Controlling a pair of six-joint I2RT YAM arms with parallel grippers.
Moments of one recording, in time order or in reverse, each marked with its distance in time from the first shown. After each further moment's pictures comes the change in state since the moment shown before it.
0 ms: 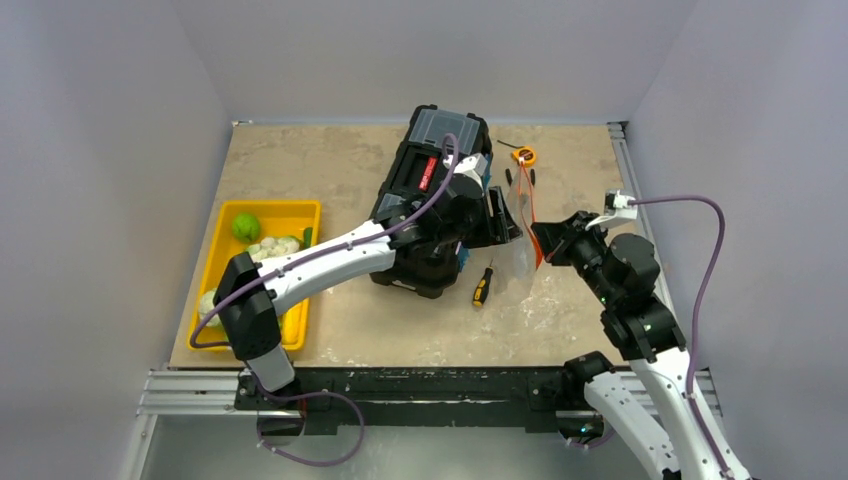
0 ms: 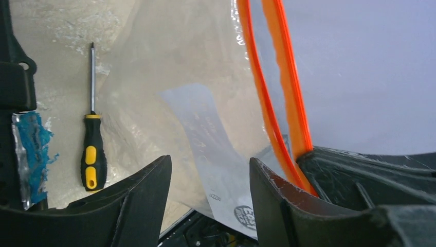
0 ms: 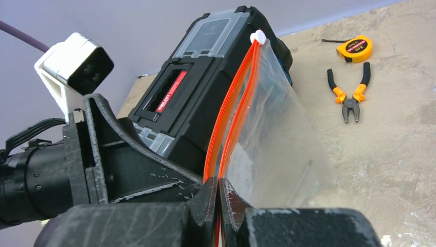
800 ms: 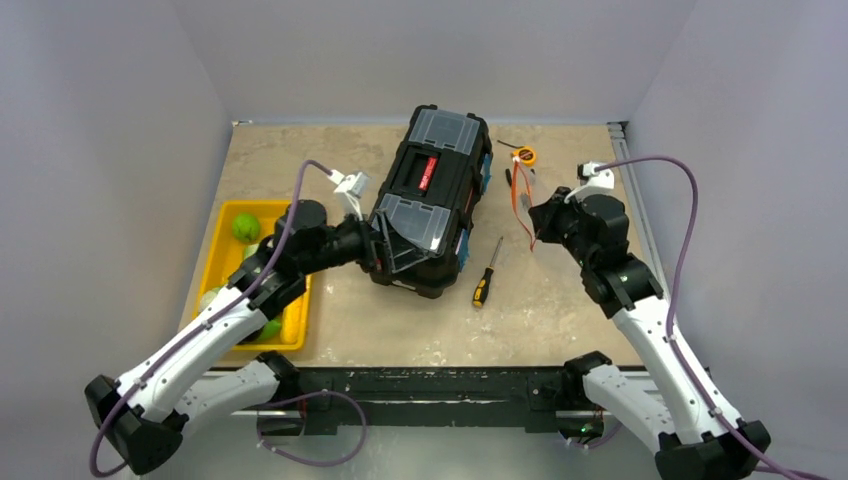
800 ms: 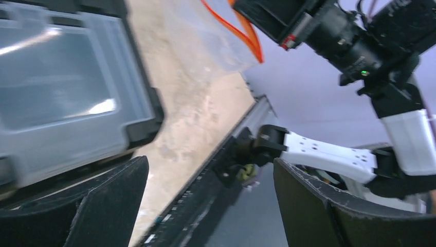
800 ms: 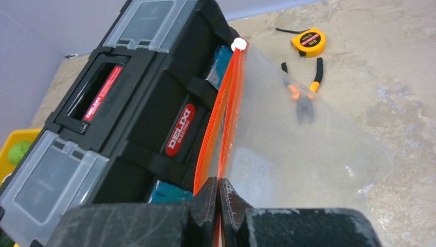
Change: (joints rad) left arm 0.389 -0.794 -0.619 0.043 0.430 0.267; right arm 0.000 0.287 0.099 0.011 0.139 -0.134
